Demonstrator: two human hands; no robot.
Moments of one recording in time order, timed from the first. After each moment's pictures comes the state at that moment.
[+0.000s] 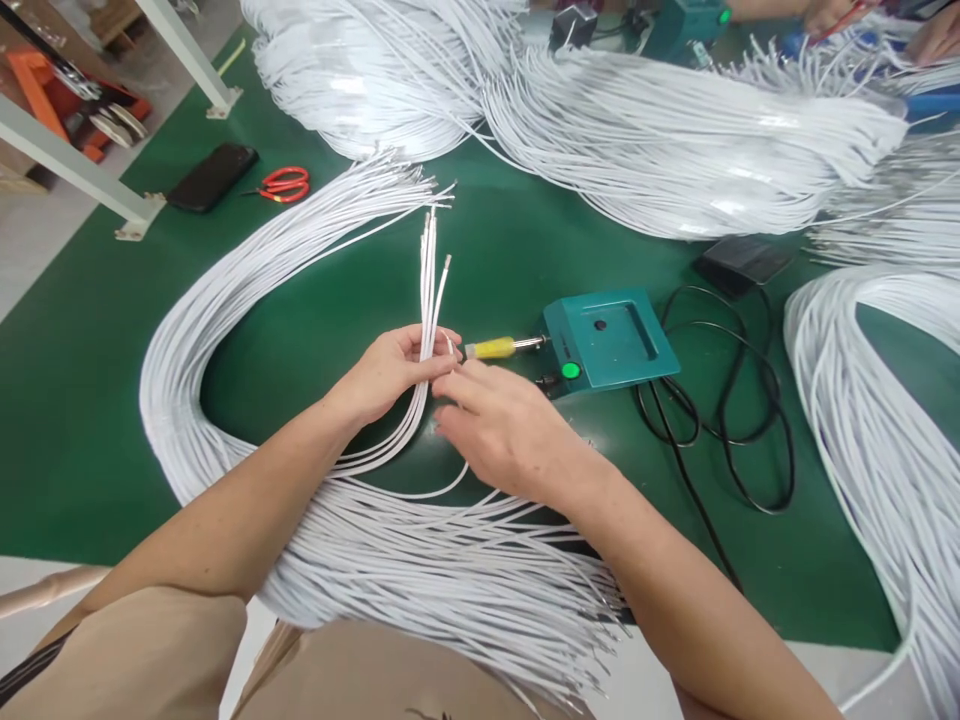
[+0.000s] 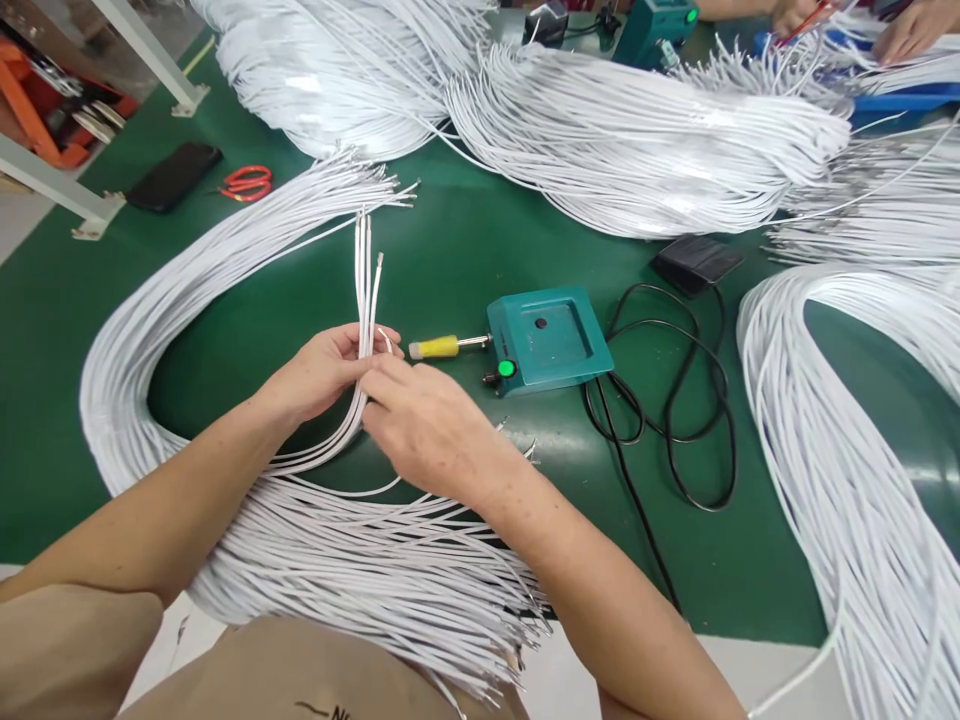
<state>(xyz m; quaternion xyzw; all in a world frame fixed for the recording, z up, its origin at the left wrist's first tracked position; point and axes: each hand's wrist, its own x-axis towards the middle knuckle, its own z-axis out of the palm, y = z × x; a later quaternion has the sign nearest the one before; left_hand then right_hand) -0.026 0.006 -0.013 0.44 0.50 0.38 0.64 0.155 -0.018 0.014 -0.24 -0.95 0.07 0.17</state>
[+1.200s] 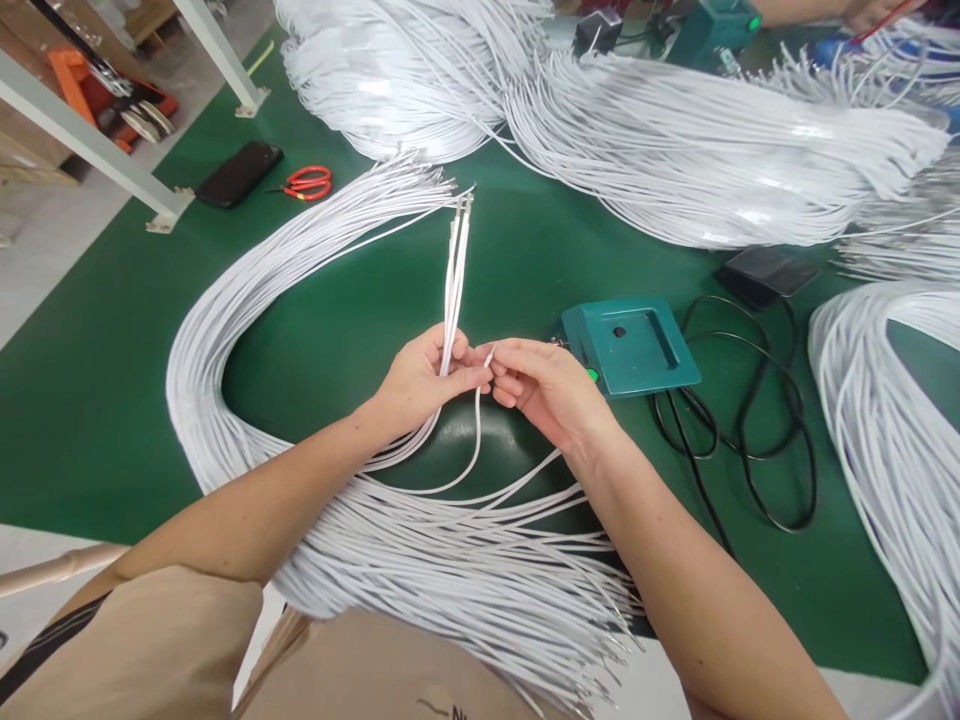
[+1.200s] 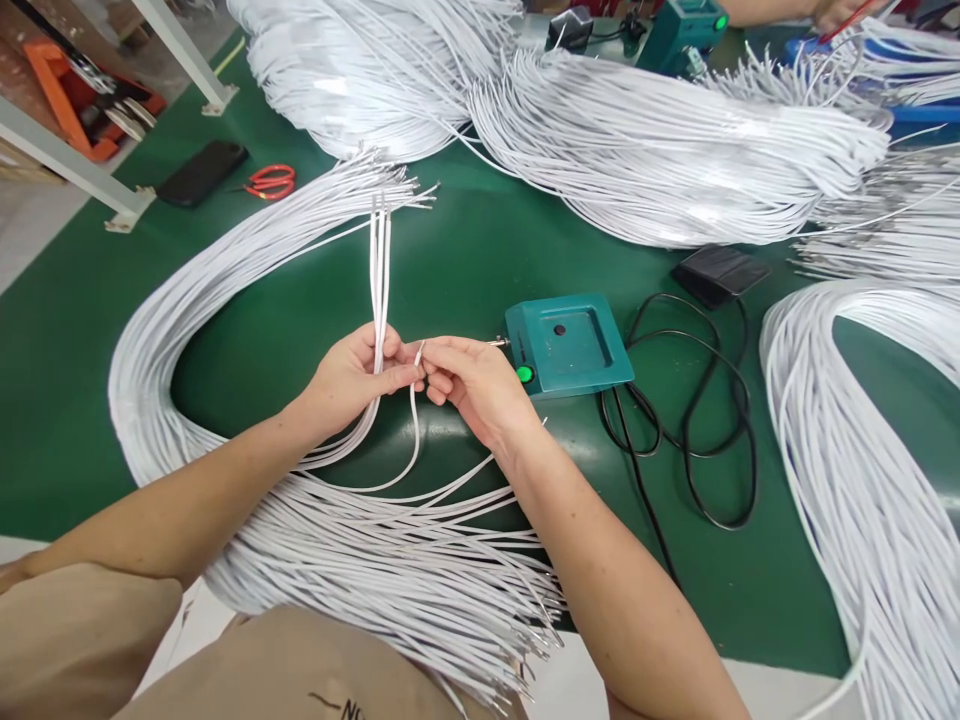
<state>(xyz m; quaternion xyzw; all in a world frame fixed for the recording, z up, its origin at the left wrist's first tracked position) -0.004 -0.008 -0.004 0.44 0.46 0.46 0.62 0.157 0.011 0.003 -0.35 -0.34 0.79 0.37</state>
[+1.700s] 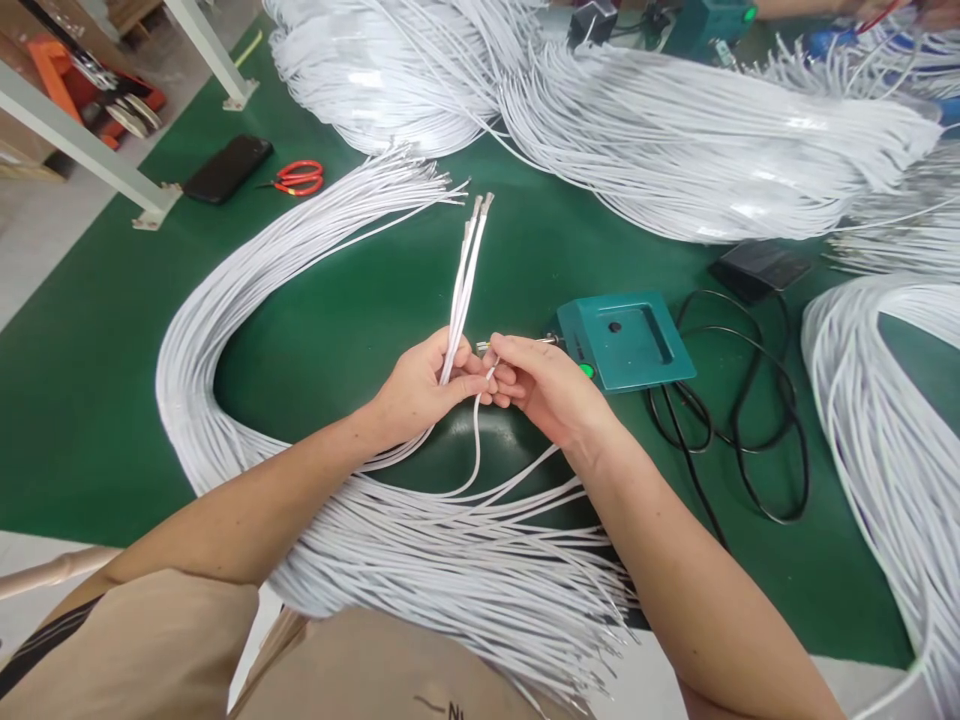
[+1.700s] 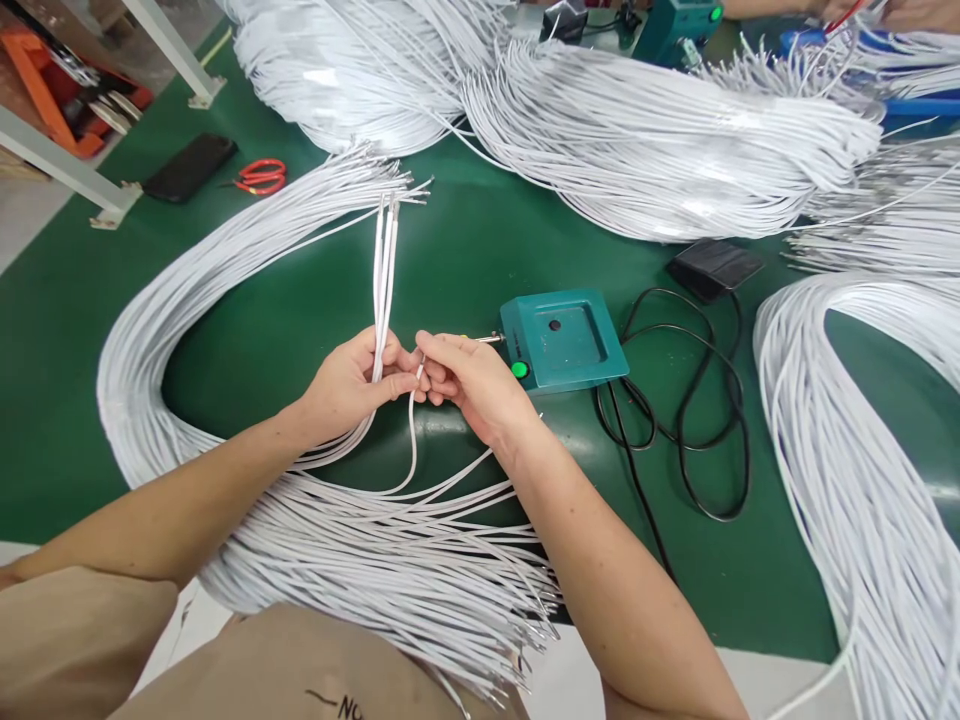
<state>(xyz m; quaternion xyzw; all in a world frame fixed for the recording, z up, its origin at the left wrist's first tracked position) -0.001 -0.015 -0.004 0.51 0.45 0.43 0.59 0.160 0.011 0.004 -0.35 -0.37 0.79 0.33</state>
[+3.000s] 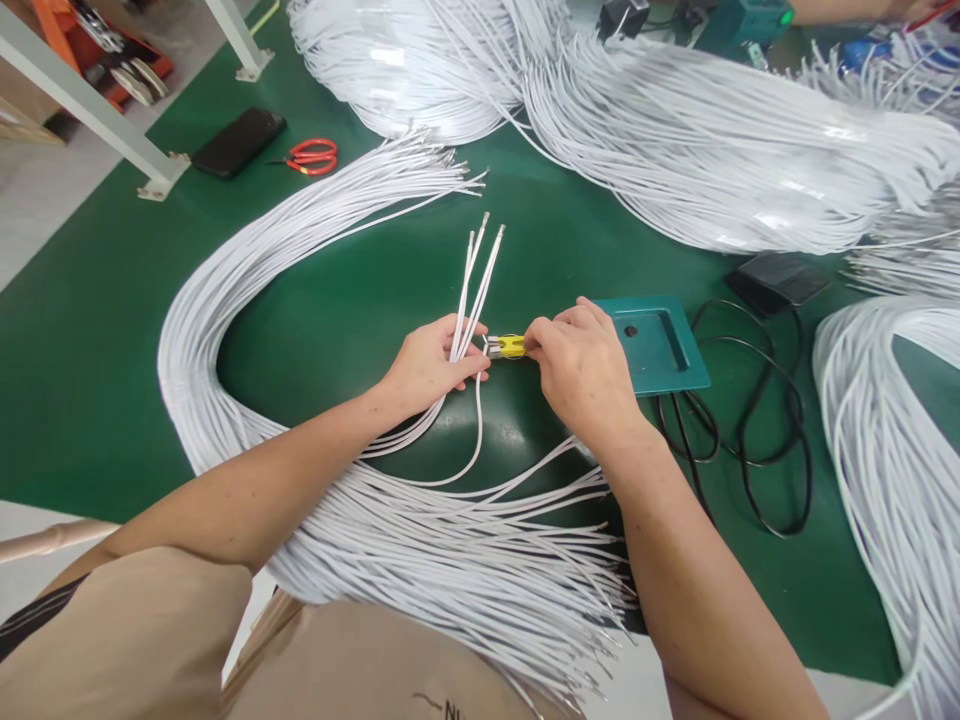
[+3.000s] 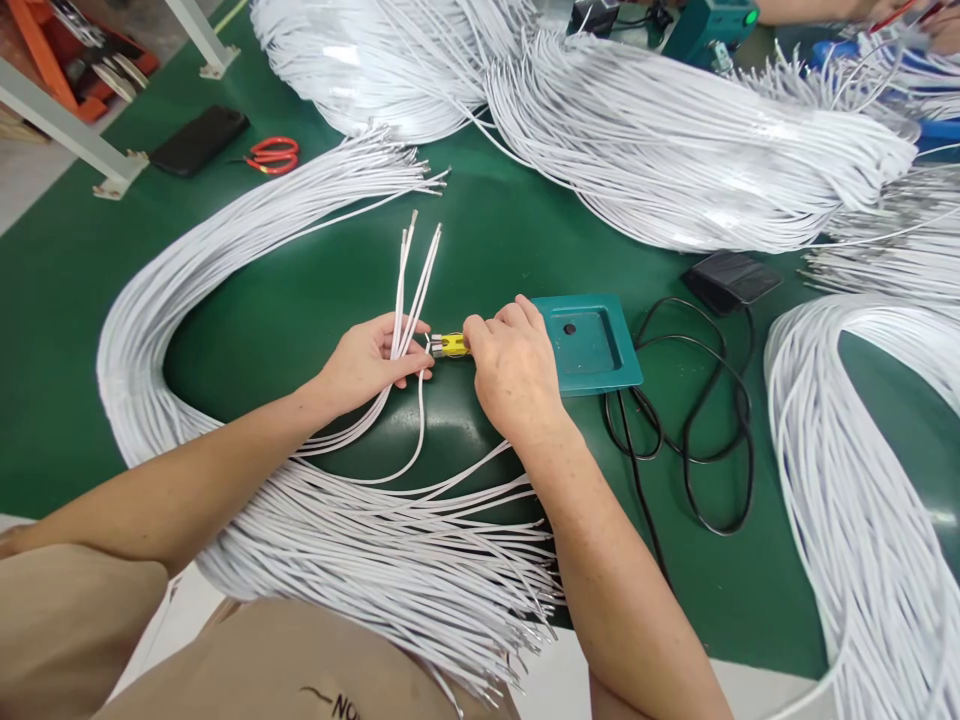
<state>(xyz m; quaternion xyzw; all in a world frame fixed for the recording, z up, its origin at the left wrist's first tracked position) -0.007 0.001 -0.018 0.47 0.57 0.38 0.55 0.185 0.028 -0.003 -0.44 -0.88 -0.02 0.15</state>
